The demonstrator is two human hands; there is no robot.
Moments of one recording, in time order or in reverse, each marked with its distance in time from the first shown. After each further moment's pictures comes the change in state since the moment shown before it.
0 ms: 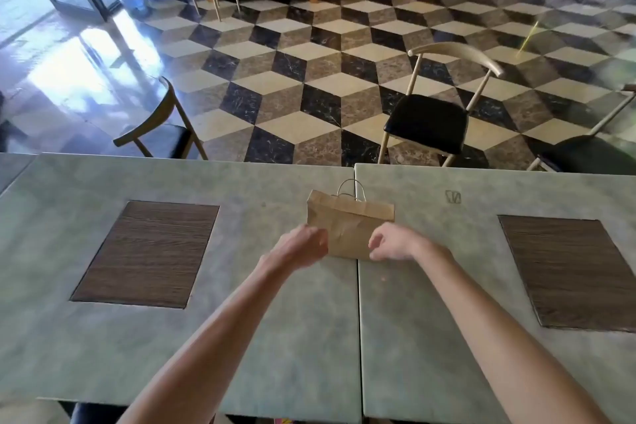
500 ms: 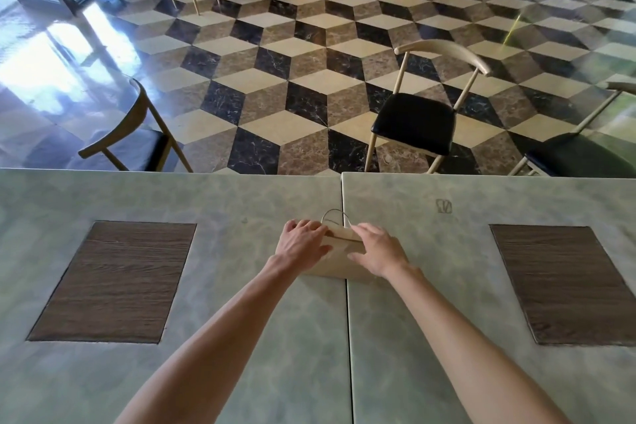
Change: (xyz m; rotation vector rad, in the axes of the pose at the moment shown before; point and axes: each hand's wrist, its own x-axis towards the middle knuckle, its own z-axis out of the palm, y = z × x) left_hand 0.083 0.001 0.012 0.204 0.117 0.158; right_hand 0.066 0.017 0.013 -0.091 0.340 -0.044
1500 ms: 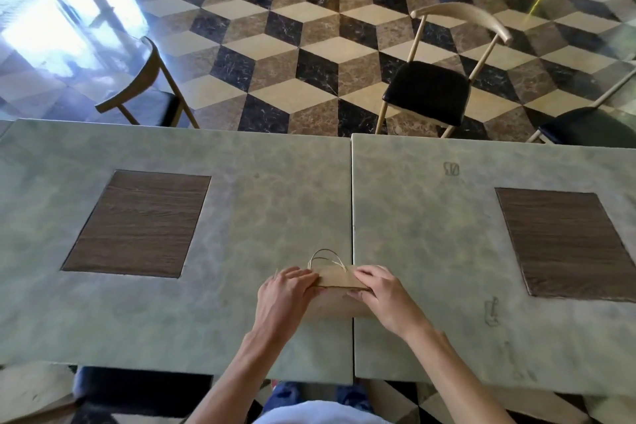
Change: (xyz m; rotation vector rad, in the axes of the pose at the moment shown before) left_hand -0.206 0.046 0.053 -0.291 0.327 -0.127; right_hand -0.168 -0.015 0.076 0.372 0.009 -0.172
